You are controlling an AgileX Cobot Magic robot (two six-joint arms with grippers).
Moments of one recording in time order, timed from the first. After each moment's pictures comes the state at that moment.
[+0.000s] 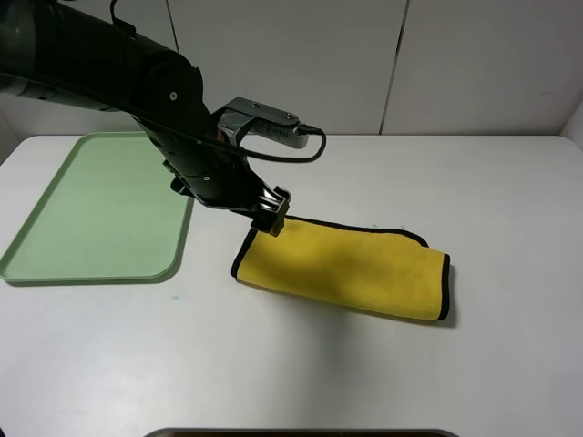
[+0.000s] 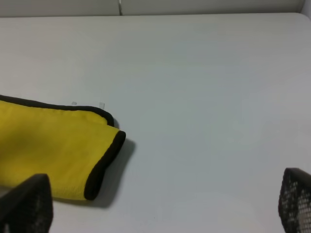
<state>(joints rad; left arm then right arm) -0.69 1.83 -1.15 0.12 0.46 -0.23 0.09 -0.01 -0.49 -0.02 1.03 0.01</state>
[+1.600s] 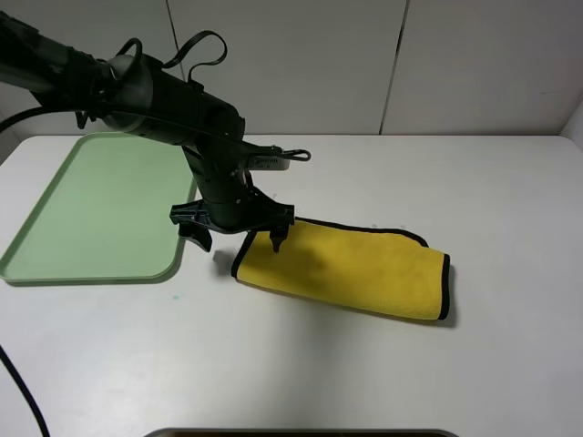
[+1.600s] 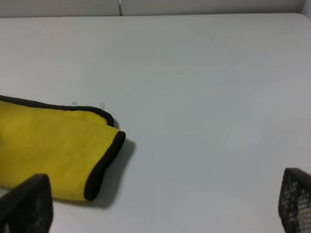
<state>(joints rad) -0.65 2.11 -1.31 0.11 0.56 -0.62 0.09 -0.01 -0.49 -0.02 1.03 0.01</state>
